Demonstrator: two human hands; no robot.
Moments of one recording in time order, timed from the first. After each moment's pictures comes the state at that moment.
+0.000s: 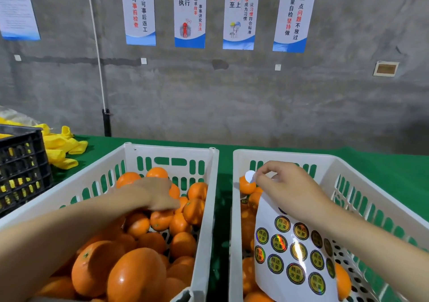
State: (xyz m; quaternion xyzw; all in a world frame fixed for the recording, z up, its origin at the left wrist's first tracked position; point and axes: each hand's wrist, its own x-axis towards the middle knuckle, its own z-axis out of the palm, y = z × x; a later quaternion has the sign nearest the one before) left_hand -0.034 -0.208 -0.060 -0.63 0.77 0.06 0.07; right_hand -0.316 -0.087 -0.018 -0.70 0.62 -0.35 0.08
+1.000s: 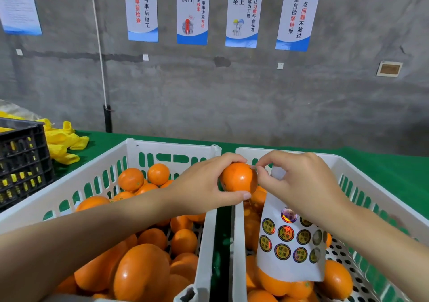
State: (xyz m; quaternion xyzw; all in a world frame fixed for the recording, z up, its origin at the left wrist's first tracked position) left_hand -0.103 -0.138 -0.032 -0.31 0.89 0.13 -0.31; right_hand -0.305 -0.064 0.002 -0.75 0.53 -0.36 -0.16
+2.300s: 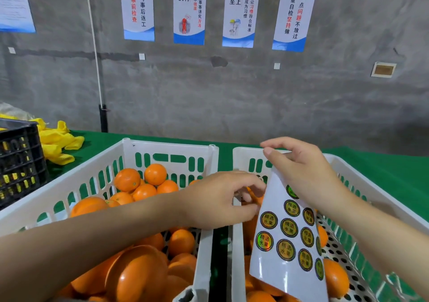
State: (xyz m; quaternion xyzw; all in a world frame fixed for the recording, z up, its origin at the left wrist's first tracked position) left_hand -0.121 -0.106 -0.017 -0.26 0.91 0.24 -0.22; right_hand -0.315 -0.079 0.005 -0.68 0.51 -0.51 0.14
